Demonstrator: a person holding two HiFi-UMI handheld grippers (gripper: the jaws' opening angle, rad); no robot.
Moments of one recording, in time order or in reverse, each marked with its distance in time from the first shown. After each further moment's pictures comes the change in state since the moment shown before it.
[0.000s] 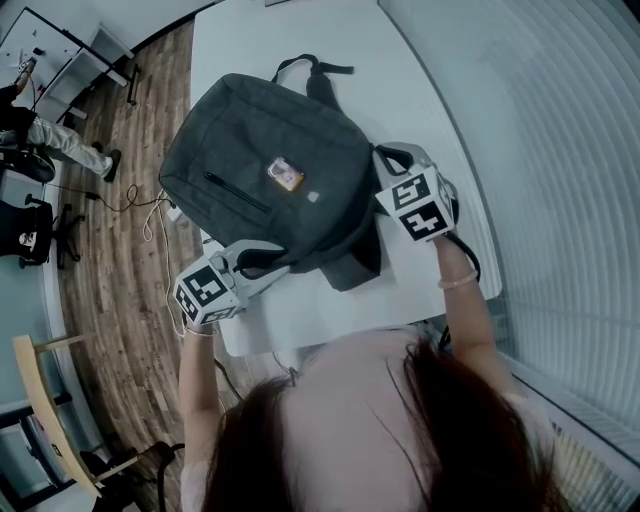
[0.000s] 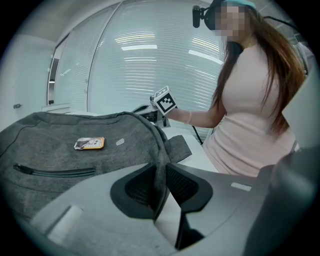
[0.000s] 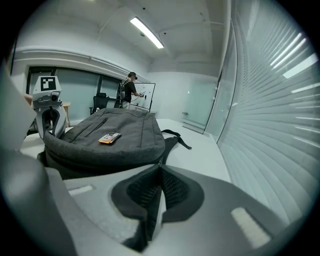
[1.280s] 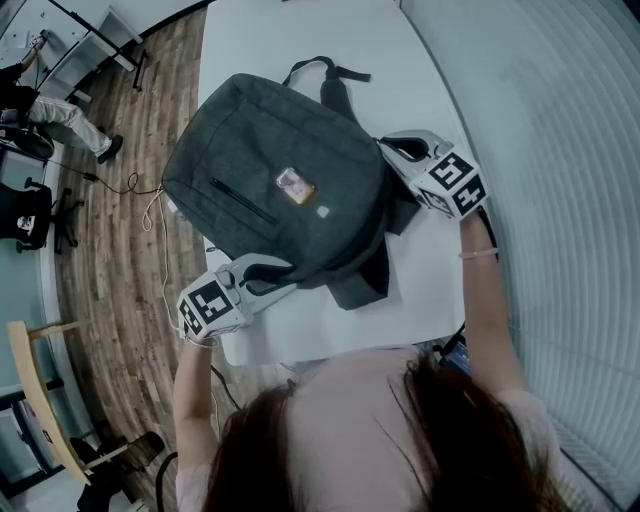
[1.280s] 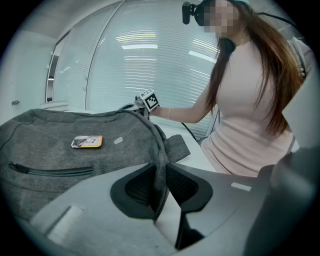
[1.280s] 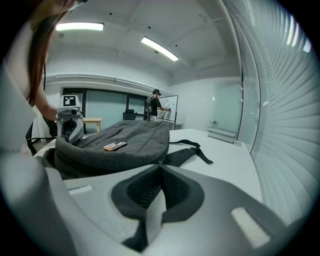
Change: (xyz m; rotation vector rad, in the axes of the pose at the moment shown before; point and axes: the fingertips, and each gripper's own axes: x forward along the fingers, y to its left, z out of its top) left arm 0.003 0.002 -0.002 -0.001 -0.005 -0.027; right arm 0.051 -0.019 0.017 -0.037 -0.176 0.365
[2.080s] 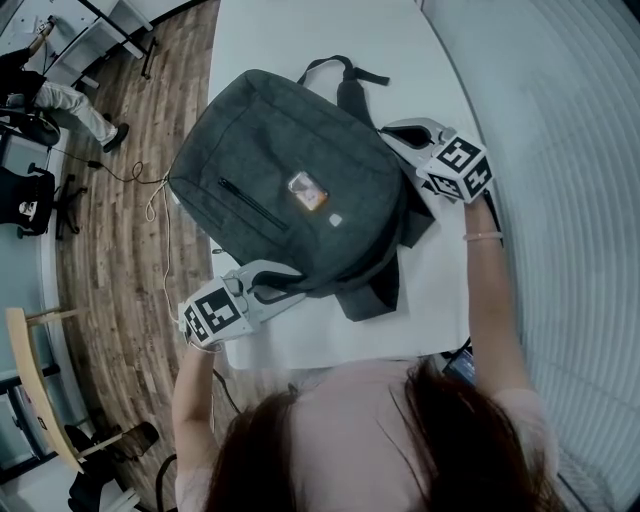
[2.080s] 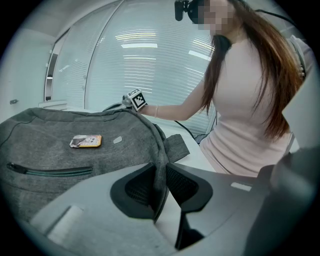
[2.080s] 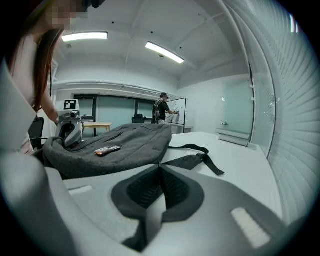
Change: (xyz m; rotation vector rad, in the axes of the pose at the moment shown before) left arm 0.001 0.001 -0.001 0.000 0.008 -0.017; right arm 0.044 -0.021 0.012 -0.010 -0.059 0.131
